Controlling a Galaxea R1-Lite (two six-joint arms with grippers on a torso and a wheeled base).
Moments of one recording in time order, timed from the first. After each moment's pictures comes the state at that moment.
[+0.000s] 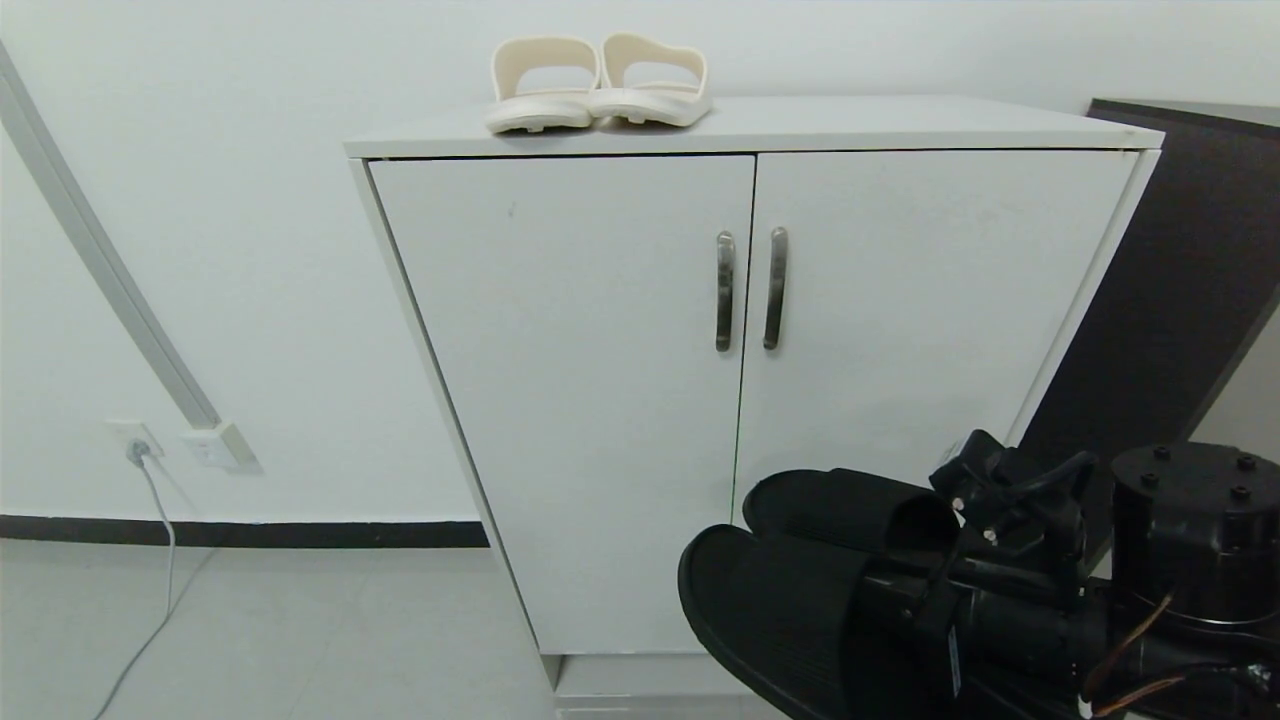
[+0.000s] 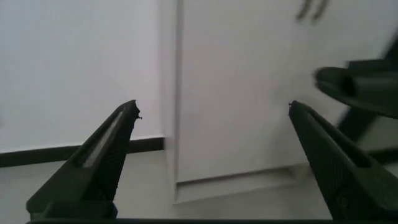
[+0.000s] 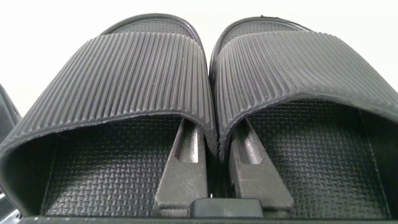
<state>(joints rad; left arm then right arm) -0.01 0.15 -0.19 0.00 -0.16 -0.07 0.73 1.52 -0.46 -0.76 0.13 -0.01</state>
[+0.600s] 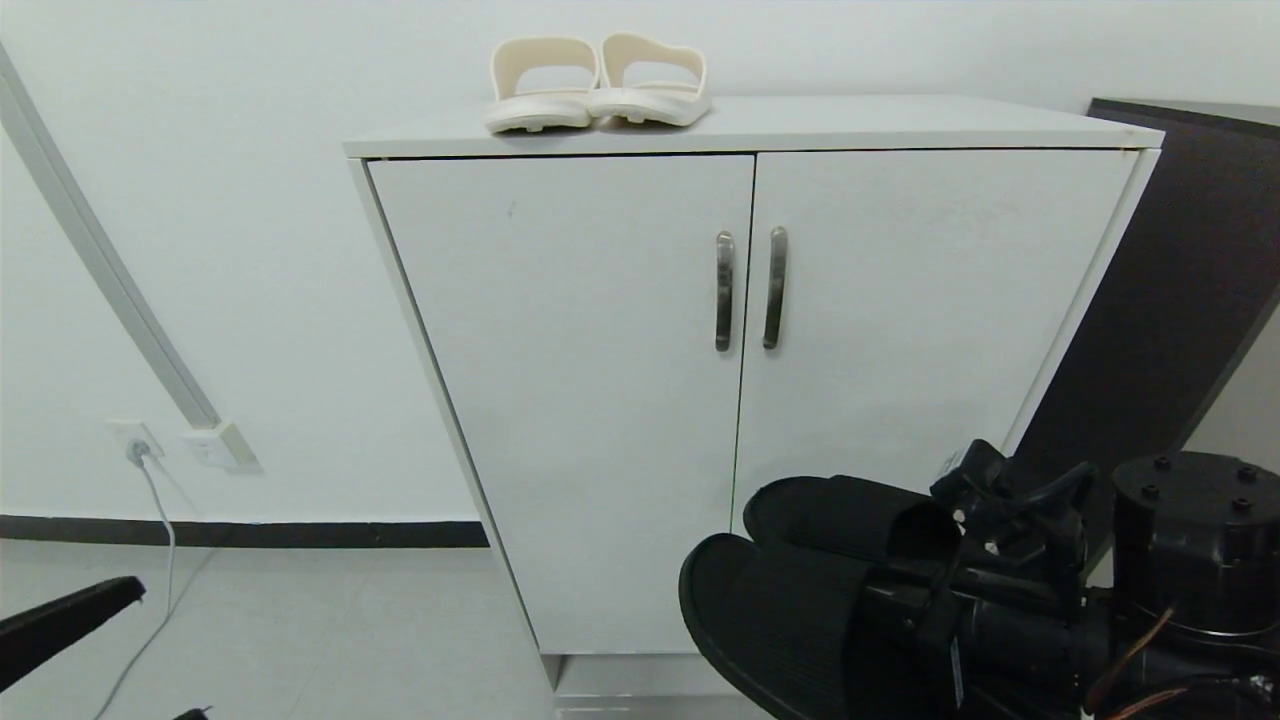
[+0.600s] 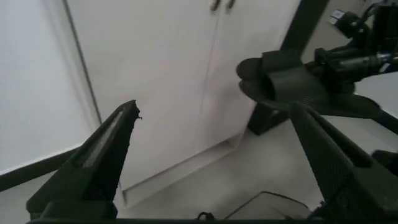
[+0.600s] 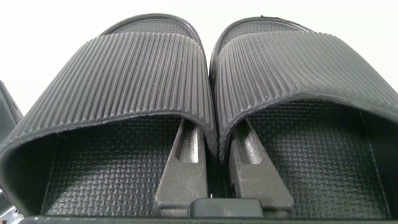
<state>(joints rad) -0.04 0.61 -0.34 -0.20 -0.55 -0.08 0.74 1.53 -0.44 -0.77 0.13 -0.01</state>
